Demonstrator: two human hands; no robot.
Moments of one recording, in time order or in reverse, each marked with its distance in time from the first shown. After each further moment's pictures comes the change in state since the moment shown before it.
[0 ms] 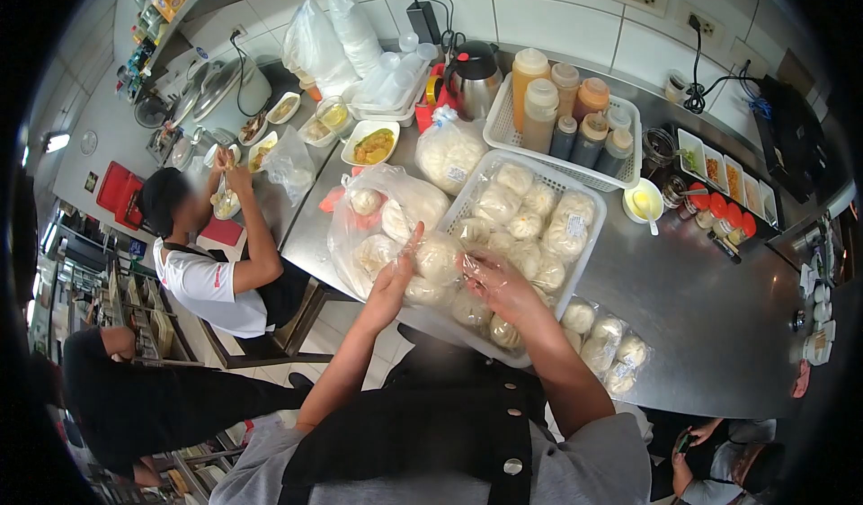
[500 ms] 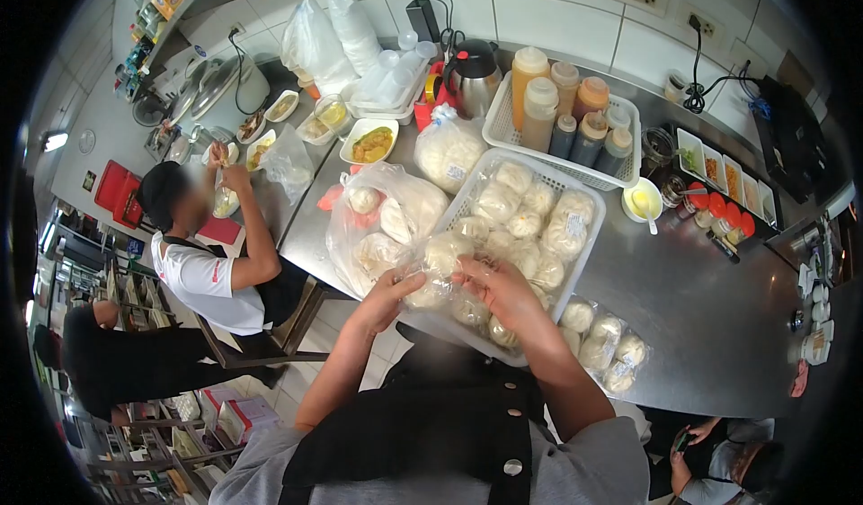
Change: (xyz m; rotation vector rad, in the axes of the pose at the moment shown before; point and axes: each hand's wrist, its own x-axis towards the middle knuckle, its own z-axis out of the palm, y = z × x) left_hand -0.009 -0.023 -0.004 -0.438 -0.014 -0.402; right_hand -0.009 0.000 0.010 0.044 0.174 0.021
